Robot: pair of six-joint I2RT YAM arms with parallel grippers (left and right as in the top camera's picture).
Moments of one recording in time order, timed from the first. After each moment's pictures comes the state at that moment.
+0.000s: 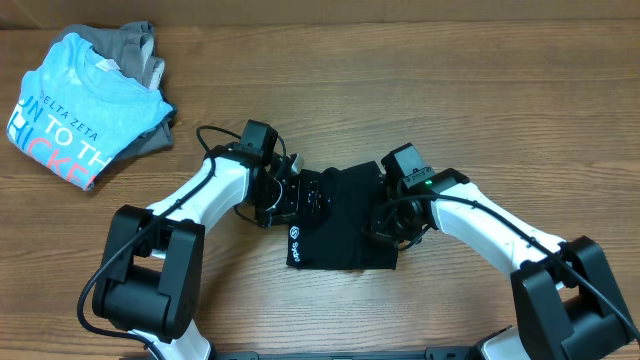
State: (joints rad) left arm -0.30 1.83 1.07 -0.69 0.60 -0.31; right arm 0.45 1.66 0.93 -0.68 -0.36 0.63
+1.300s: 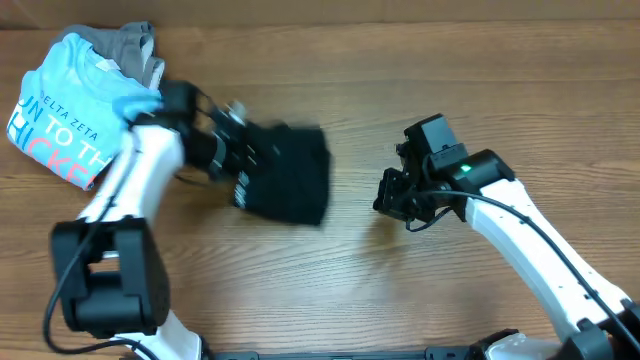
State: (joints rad) left arm 0.08 1.82 1.39 -0.91 0.80 -0.14; right arm 0.40 1.47 1.13 -0.90 -0.41 0.66
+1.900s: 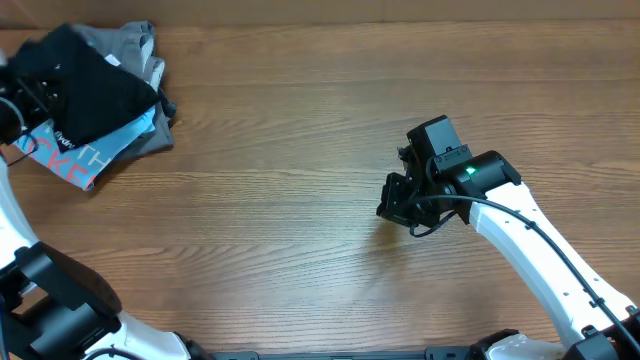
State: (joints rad) left arm 0.68 1.84 1.69 -0.67 0.61 -0.09; right arm 0.40 1.46 1.13 -0.98 -0.41 0.65
